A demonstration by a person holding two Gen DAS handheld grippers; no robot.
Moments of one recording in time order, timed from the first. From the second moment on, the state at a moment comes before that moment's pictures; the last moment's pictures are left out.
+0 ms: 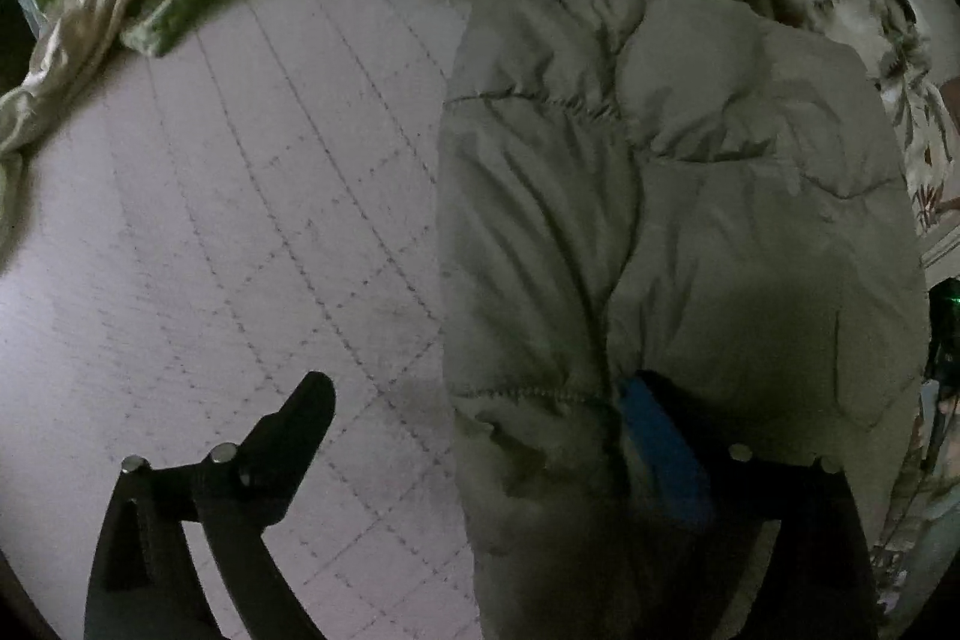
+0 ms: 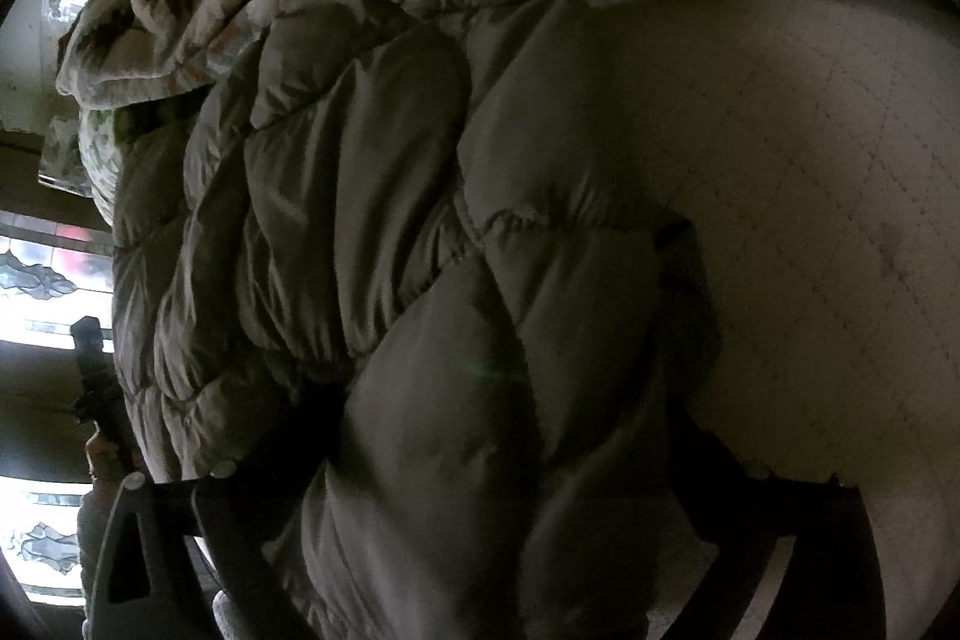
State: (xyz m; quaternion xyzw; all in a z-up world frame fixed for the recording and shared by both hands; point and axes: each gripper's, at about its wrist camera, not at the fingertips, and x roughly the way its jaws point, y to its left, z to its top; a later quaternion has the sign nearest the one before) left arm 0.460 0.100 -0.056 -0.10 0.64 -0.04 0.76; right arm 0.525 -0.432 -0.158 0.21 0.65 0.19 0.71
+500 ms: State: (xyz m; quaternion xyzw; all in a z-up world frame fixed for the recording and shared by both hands) left arm 0.472 0.061 -0.096 -0.07 0.64 -0.06 0.77; right arm 0.525 -0.449 -0.185 0.21 0.65 0.21 0.70
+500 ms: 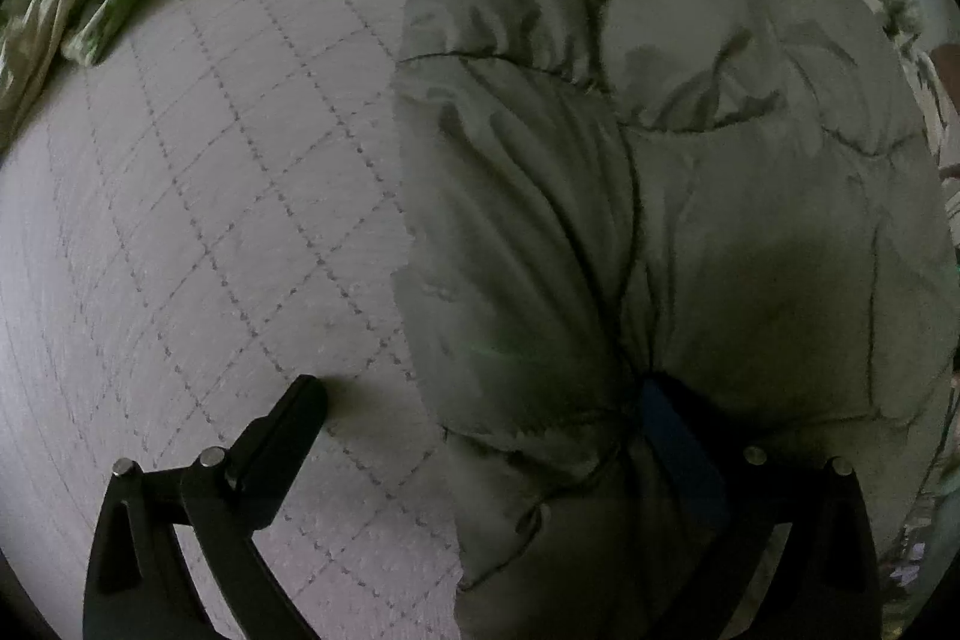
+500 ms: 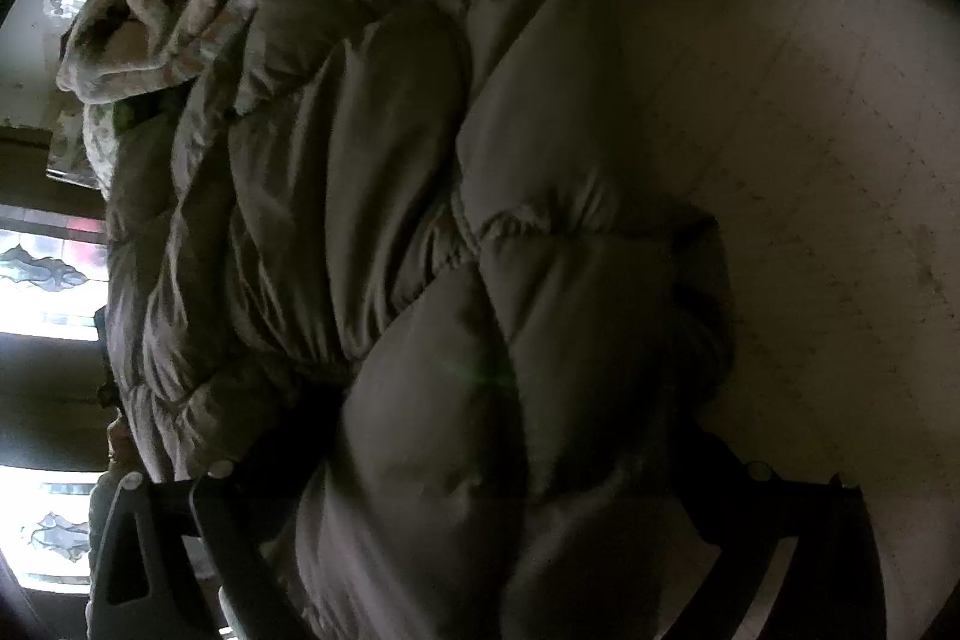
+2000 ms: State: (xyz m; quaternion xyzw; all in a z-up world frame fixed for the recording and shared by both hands) left arm 0.369 0.026 0.030 -0.01 0.59 -0.11 0.80; right arm 0.422 -0.439 -0.046 0.13 0.57 0.19 0.79
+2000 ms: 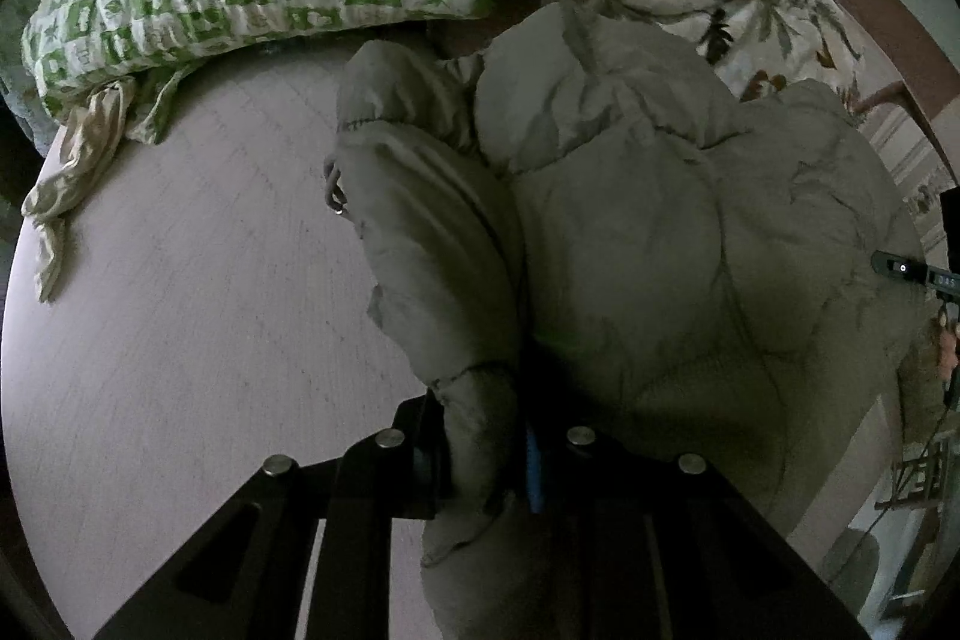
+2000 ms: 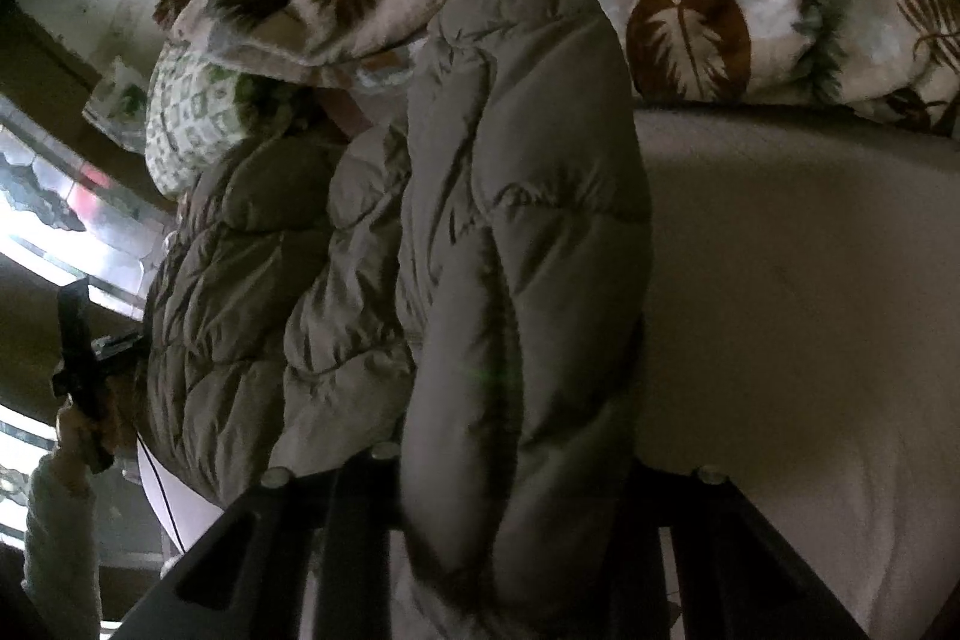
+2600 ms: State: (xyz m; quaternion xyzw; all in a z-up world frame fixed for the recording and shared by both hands) left arm 0.307 0.014 -0.010 0.04 0.61 -0.08 0.79; right arm 0.349 -0.445 -0.091 0.11 0.59 0.17 0.78
